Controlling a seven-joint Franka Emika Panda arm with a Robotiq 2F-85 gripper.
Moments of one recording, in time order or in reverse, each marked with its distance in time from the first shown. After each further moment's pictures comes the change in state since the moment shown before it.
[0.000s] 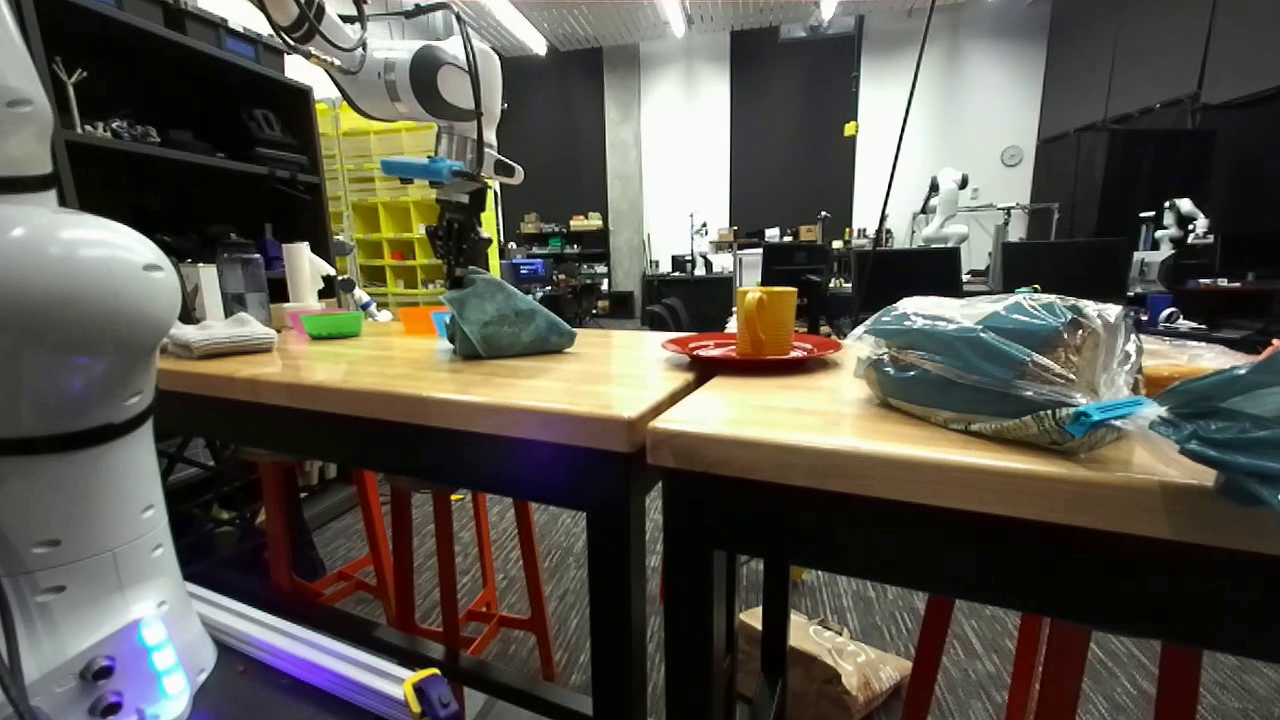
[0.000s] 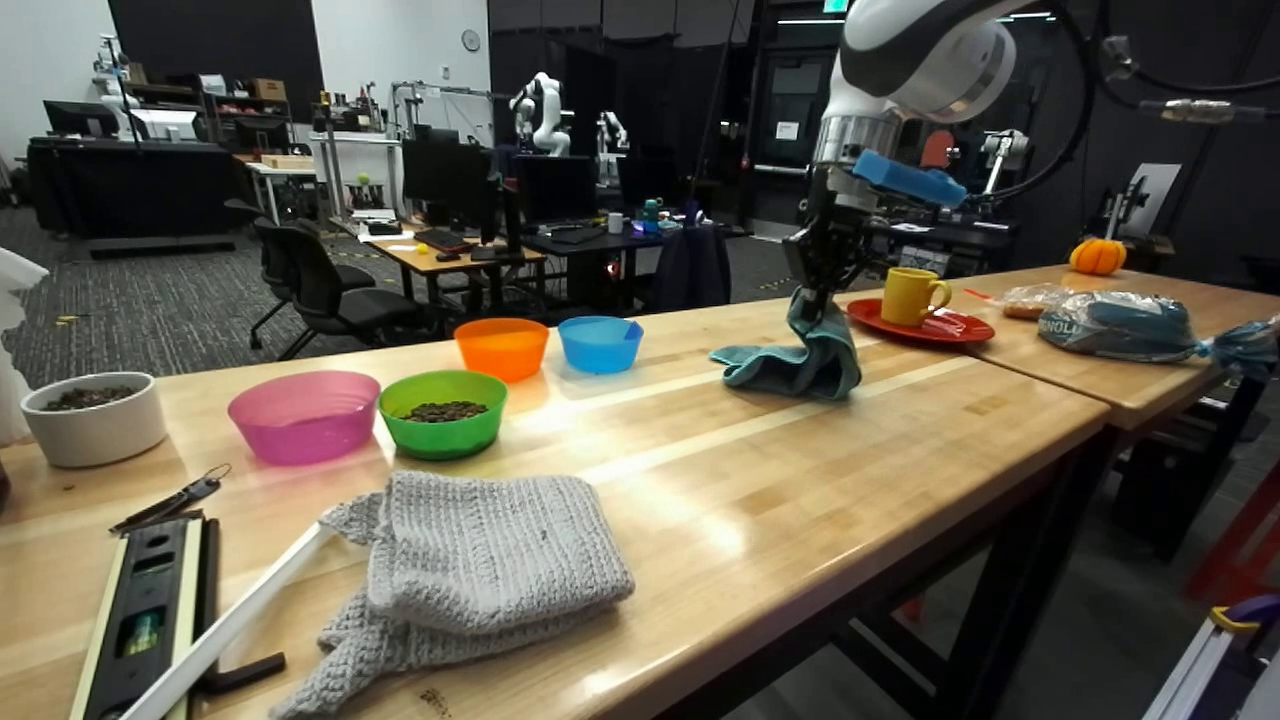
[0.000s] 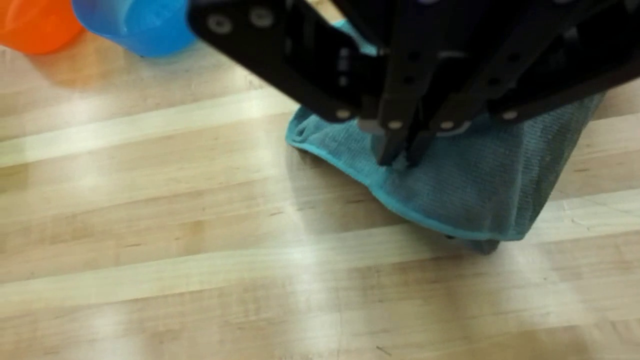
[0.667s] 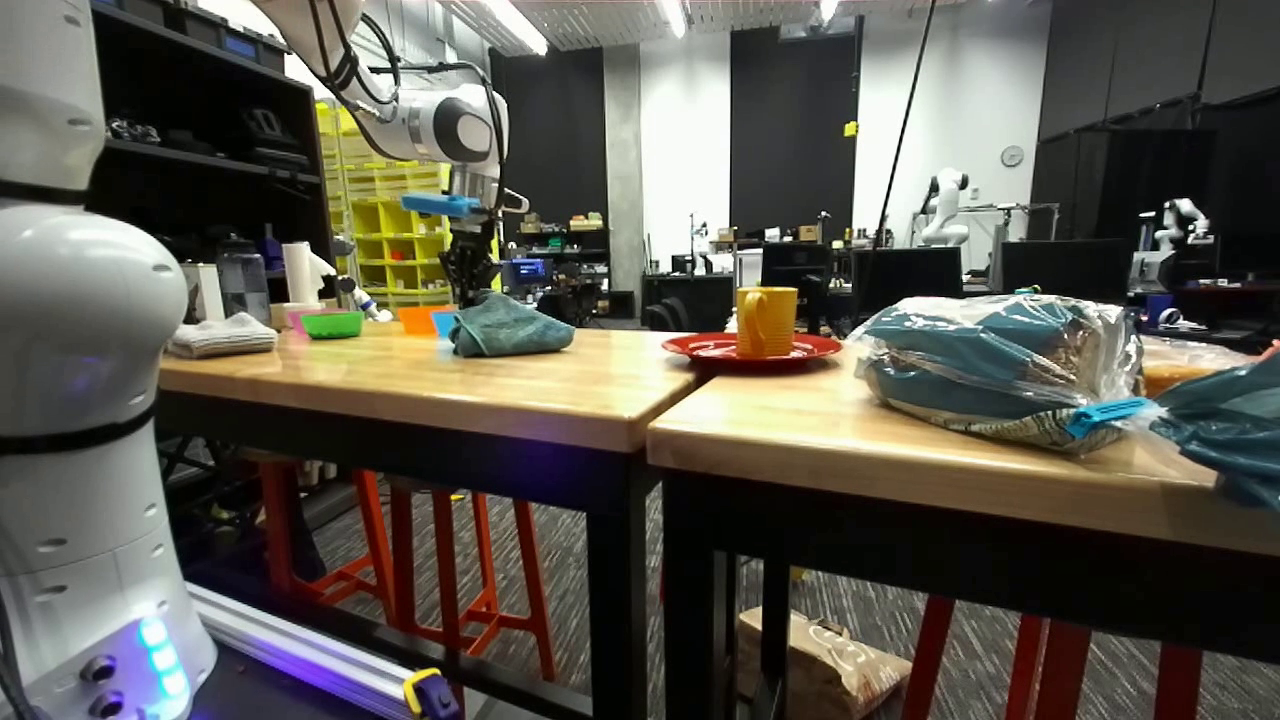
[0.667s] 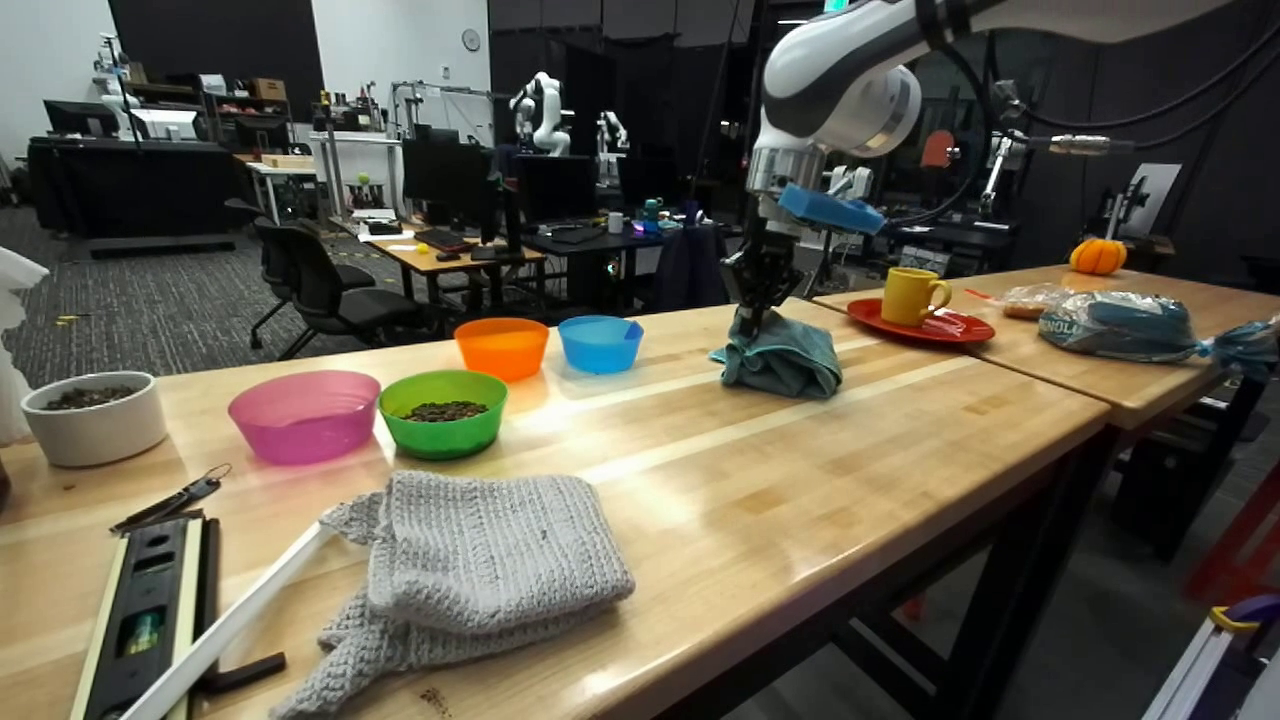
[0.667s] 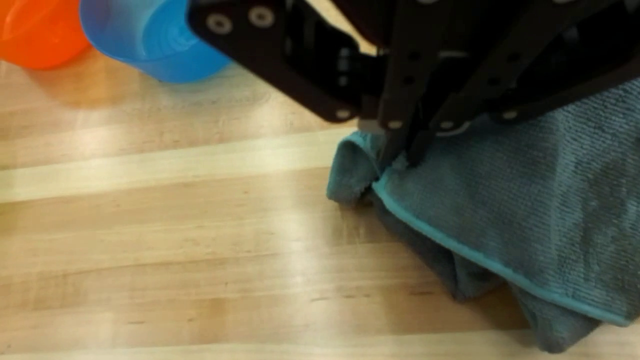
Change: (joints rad) arm 0.039 0.220 0.032 0.159 -0.007 0.082 0.002
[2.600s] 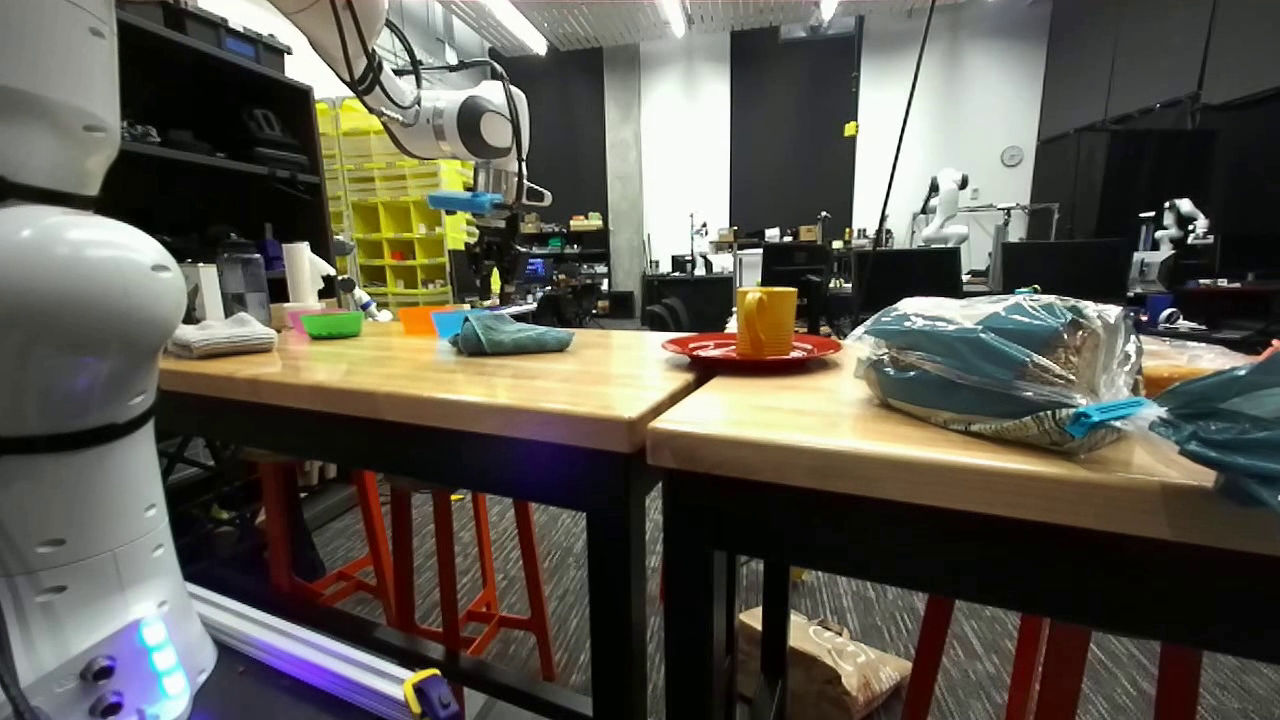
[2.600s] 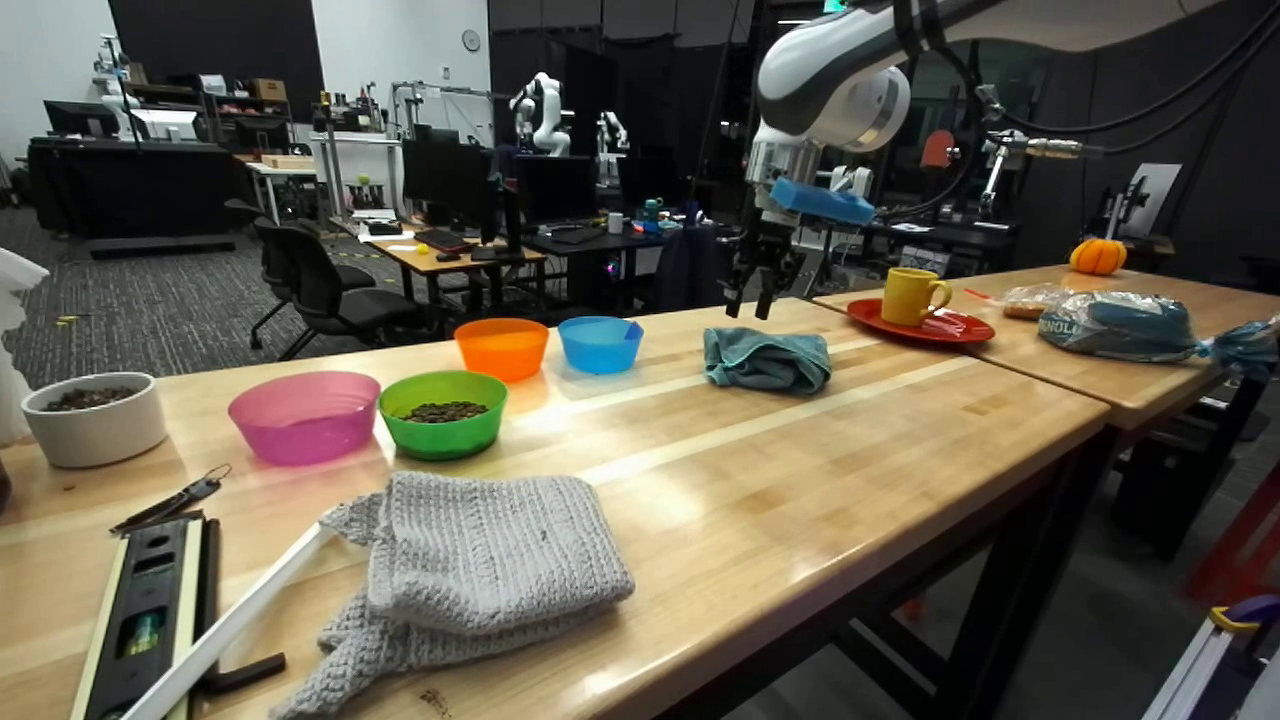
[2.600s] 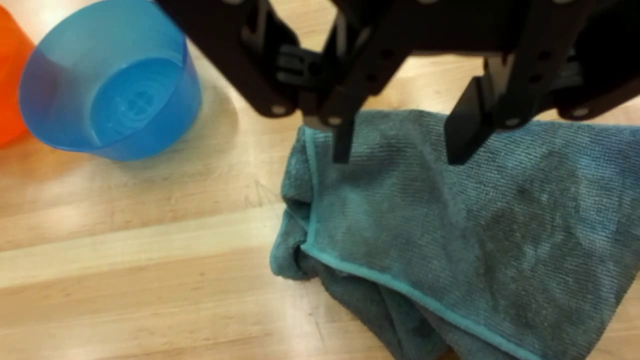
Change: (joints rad) arm -0.011 0.066 -0.039 0.102 -0.029 0.004 0.043
